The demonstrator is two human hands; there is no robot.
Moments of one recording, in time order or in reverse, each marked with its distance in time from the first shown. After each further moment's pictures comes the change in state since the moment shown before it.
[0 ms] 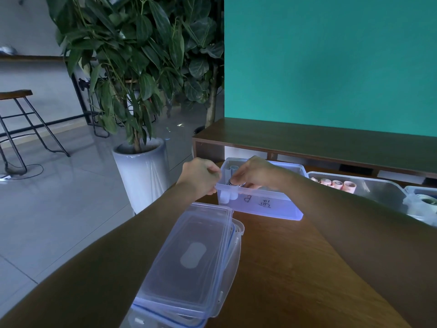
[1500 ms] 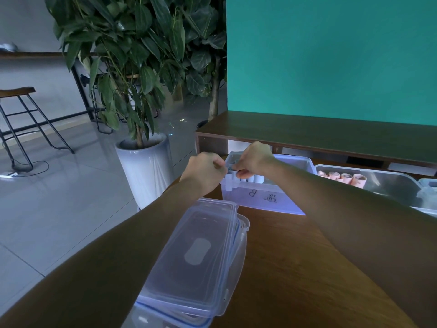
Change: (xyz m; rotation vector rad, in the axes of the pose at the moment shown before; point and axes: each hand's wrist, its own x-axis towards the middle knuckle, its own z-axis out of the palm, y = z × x) left_hand 0.008 -0.007 0.006 0.197 0.012 0.110; right_hand 0.011 -0.019 0.007 -0.172 0.212 0.085
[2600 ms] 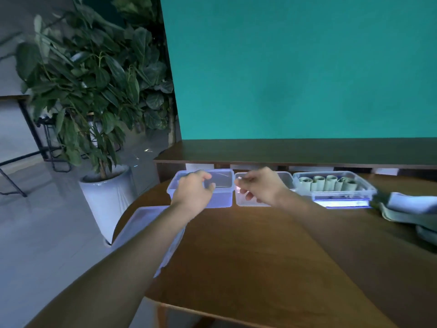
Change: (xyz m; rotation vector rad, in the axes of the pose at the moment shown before) left_hand -0.126 0.142 0.012 0.030 0.050 0.115; right_hand -0.230 0.111 -0.119 0.244 0.221 -0.086
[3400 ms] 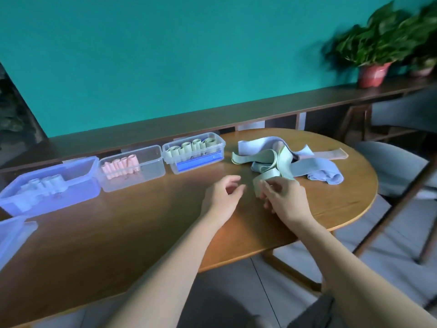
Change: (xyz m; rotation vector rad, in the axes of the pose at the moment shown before) left_hand -0.179 0.241 0.250 -0.453 -0.480 0.260; right_hand -0.249 0.240 -0.164 0.032 0.655 0.227
